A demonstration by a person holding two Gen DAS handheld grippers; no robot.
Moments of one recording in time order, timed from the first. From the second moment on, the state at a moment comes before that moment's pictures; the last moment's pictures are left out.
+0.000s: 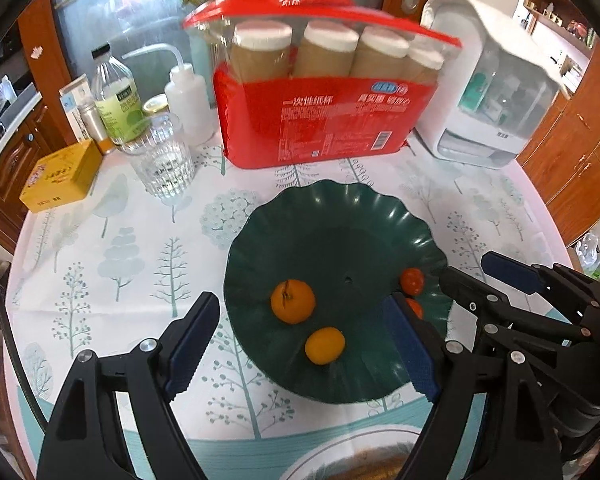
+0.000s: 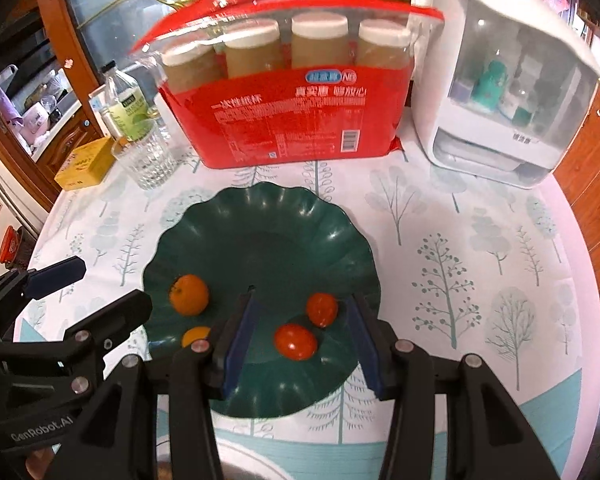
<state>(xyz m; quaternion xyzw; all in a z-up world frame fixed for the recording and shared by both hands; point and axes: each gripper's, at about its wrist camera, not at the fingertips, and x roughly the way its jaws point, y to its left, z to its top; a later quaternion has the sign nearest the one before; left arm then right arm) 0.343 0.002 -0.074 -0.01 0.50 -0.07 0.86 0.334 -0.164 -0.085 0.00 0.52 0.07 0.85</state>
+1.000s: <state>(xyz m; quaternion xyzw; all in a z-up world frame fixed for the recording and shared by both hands) 0.187 0.015 -0.007 -0.03 0.45 -0.06 0.89 0.188 -0.181 -0.014 -0.02 0.45 0.09 0.89</state>
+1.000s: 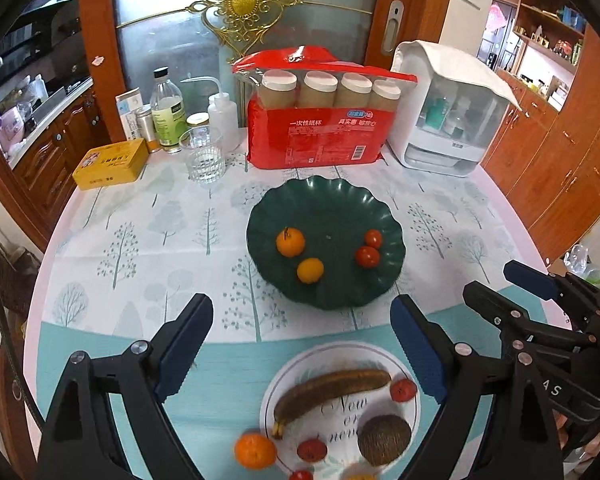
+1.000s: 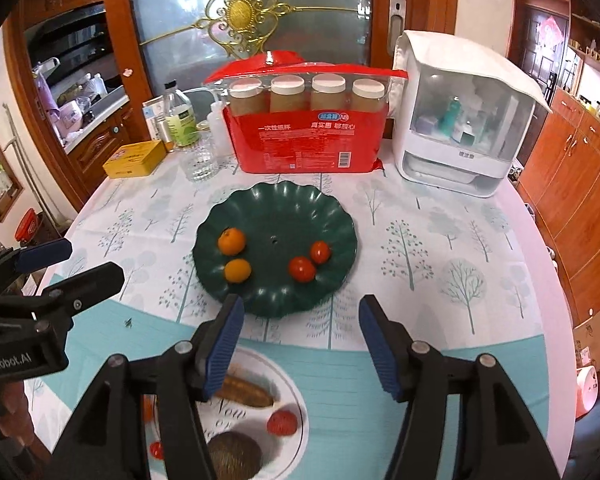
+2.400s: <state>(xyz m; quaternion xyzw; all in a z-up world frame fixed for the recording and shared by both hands) 0.015 -0.043 -0.174 -0.02 0.52 -0.10 0.85 0.068 -0.190 -0.124 0.04 0.54 0.14 0.83</state>
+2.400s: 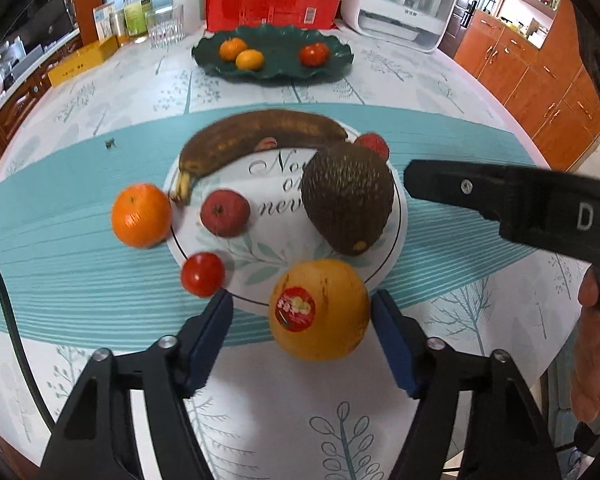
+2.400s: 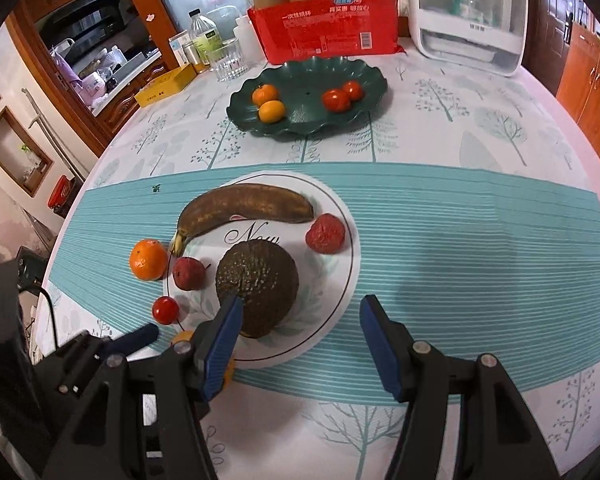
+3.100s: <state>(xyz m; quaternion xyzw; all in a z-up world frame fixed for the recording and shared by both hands) 0.007 -0.010 -0.172 -0.07 0.52 -0.08 0.85 0.091 -0.156 -0.156 0.05 0.57 0.17 0.80</state>
